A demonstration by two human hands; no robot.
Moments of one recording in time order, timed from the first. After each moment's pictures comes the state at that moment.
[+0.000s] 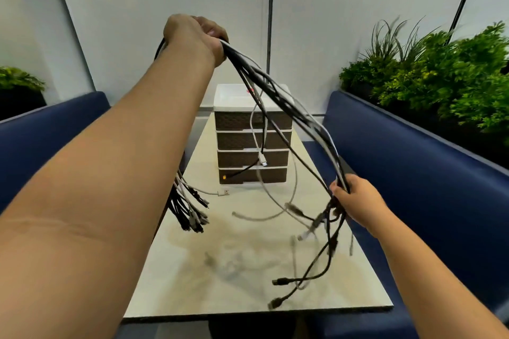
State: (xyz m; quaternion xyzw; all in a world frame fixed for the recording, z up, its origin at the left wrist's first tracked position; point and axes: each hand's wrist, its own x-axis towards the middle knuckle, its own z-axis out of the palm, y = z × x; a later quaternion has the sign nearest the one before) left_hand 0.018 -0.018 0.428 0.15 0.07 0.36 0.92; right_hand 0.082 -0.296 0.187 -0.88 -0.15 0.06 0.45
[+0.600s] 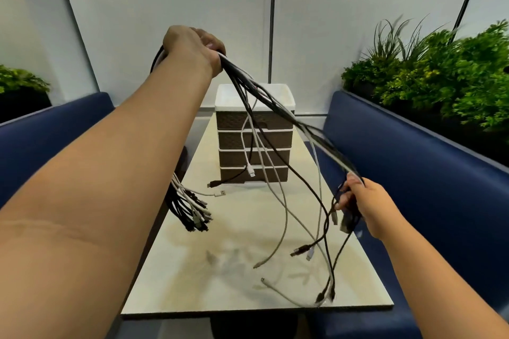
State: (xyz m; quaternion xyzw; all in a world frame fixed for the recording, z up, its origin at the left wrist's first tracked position) left_hand 0.008 -0.022 0.415 0.19 0.11 0.36 0.91; right_hand 0.094 -0.309 0.172 -0.76 -0.07 0.09 0.64
